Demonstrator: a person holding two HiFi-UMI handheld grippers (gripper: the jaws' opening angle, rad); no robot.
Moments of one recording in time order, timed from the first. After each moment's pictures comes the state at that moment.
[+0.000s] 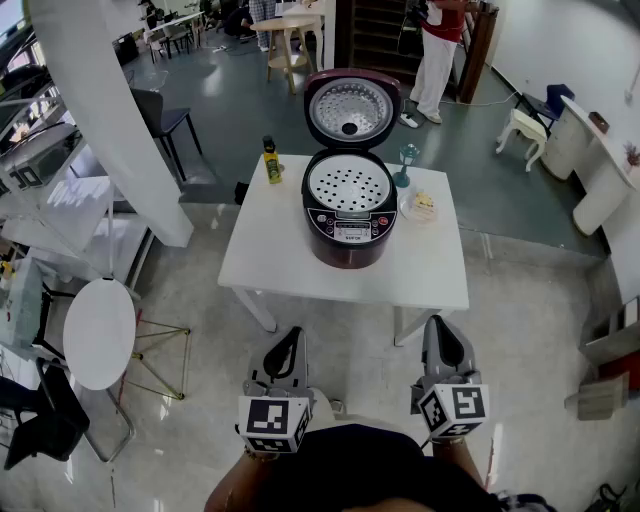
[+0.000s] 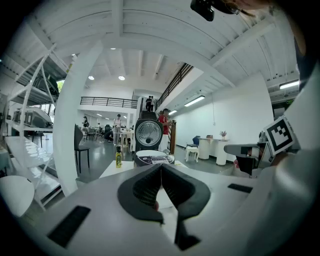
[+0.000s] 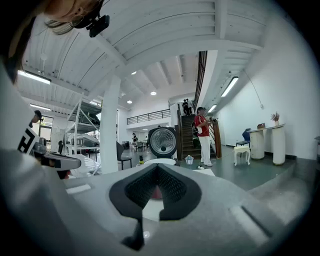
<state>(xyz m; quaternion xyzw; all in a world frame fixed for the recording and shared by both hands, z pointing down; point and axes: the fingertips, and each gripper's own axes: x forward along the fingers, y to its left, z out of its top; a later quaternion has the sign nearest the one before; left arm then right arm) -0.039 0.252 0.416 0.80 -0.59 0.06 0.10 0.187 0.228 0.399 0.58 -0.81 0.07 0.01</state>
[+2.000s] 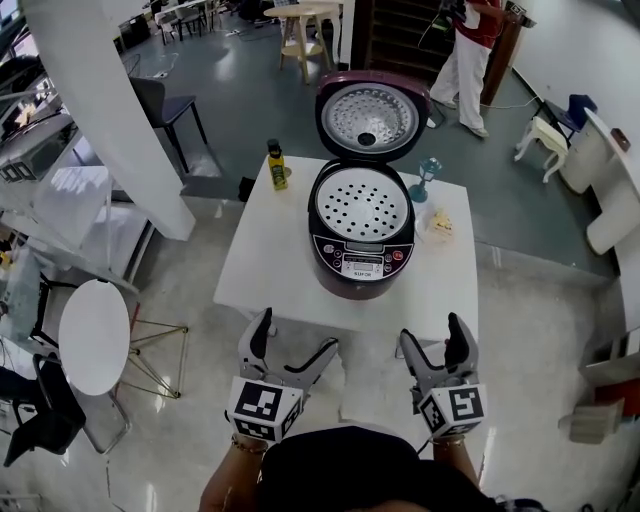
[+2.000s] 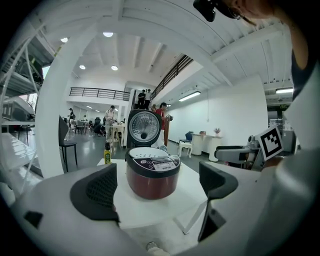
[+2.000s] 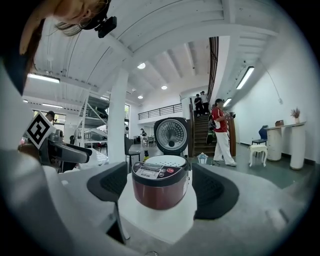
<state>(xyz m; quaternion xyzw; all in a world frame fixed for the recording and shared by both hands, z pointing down) -0.040 0.135 0.428 0.83 -0.54 0.08 0.13 0.160 0.118 0.420 0.51 -0.85 0.06 0.04</state>
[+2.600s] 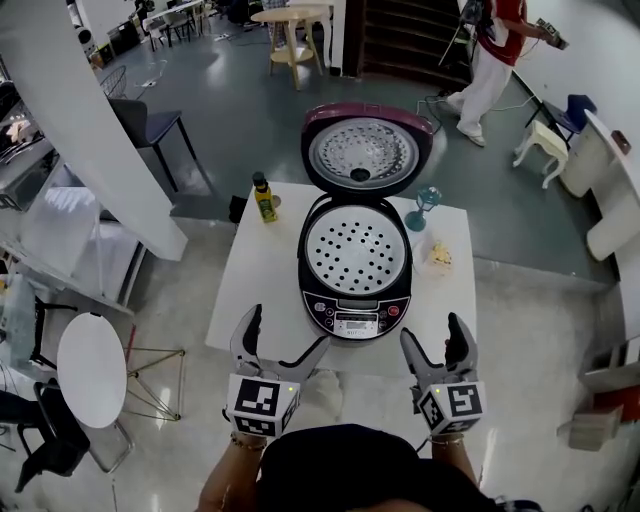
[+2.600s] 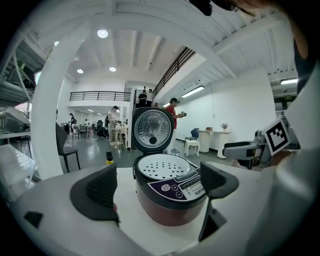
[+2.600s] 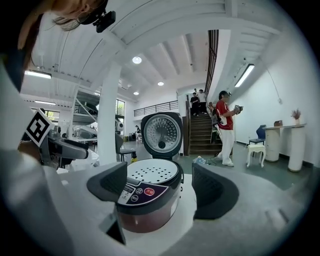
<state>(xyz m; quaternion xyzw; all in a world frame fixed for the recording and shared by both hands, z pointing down) -0.056 0.001 0.416 0.82 -0.56 0.11 0.11 0.166 -0.005 0.421 0.54 -0.84 0.09 0.06</state>
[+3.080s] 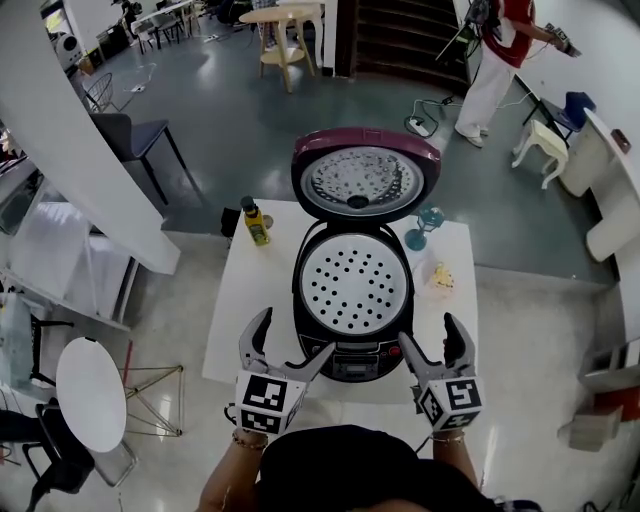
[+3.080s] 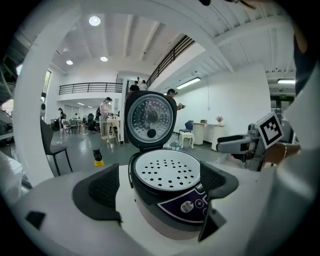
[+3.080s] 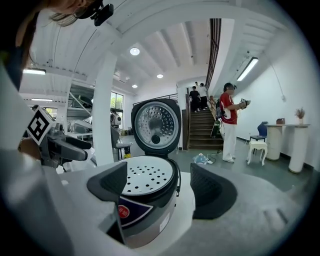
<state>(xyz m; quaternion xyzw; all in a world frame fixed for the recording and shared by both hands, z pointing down) -0.046 -0.083 0.436 0.84 -0.51 0.16 0.12 0.163 -0.089 0.435 0.54 -0.83 0.10 0.10</state>
